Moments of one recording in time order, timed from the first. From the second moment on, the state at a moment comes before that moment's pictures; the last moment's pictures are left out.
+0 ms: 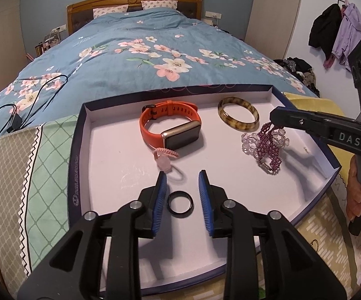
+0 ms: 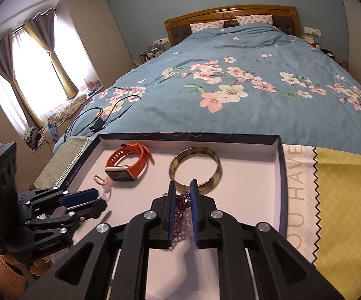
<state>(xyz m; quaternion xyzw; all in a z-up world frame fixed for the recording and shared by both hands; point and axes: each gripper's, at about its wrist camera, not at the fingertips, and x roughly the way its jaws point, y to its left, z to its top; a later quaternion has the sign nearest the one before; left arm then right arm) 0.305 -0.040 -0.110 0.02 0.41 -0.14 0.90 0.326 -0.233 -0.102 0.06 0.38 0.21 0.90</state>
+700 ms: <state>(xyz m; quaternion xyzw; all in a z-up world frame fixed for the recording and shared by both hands) 0.208 0.022 -0.055 -0.04 0.34 -0.17 0.92 0.250 -0.244 -0.063 0.04 0.33 0.24 0.91</state>
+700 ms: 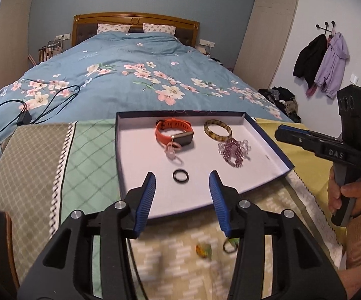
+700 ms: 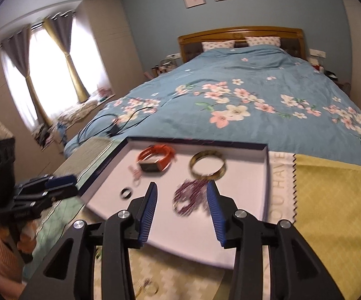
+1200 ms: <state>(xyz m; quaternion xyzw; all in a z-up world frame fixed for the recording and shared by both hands) 0.142 -0.031 -0.082 0.05 0.37 -0.25 0.89 0.172 -0.220 -0.115 0.01 0.40 0.29 0.87</state>
